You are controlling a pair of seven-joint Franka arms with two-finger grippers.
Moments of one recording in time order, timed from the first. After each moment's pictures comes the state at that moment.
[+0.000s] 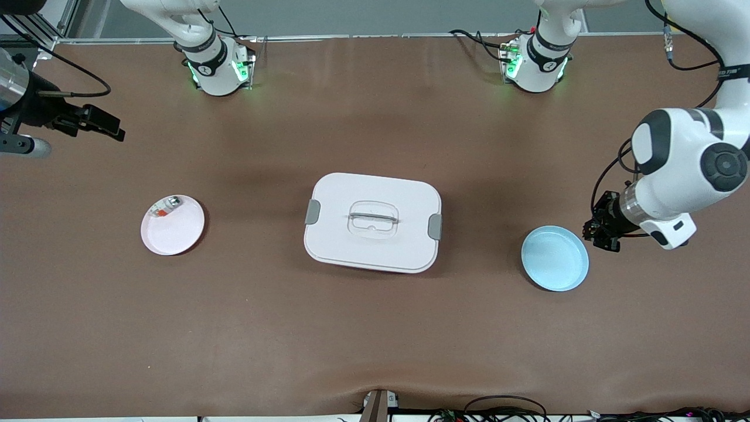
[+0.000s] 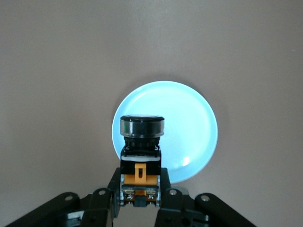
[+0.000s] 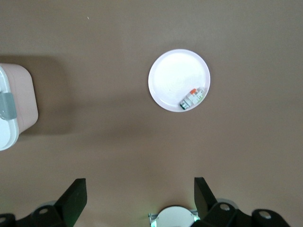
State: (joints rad) left arm 0.04 0.26 -0.09 -1.93 0.01 2.18 -1.43; right arm -0.04 -0.09 0.06 -1.70 0.04 1.49 0.14
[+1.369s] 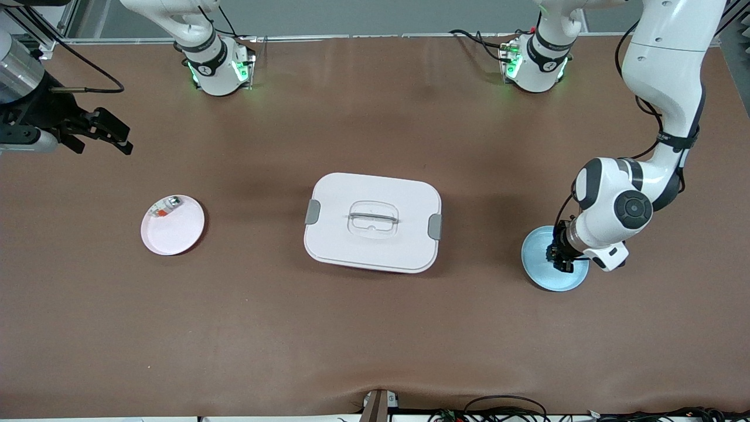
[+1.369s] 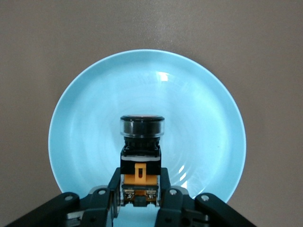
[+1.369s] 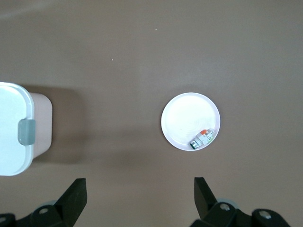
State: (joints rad) left arm 0.00 0.53 -0.10 -1.93 0.07 2.47 -1.58; right arm -0.02 -0.16 0.08 -1.79 0.03 1.69 0.10
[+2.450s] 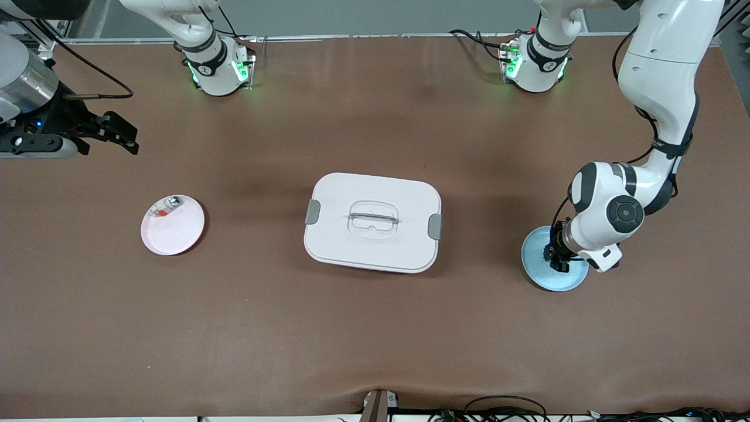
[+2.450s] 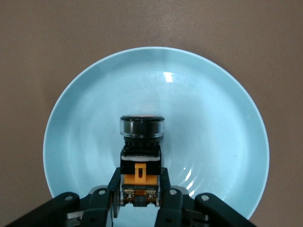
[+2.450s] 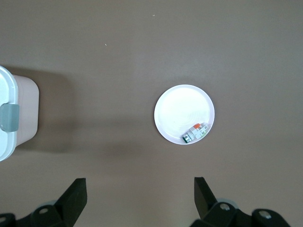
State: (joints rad) left arm 0.00 0.57 -0.10 -1.93 0.09 2.48 -1.58; right arm -0.01 -0.15 0.08 -1.81 0.01 1.68 0.07
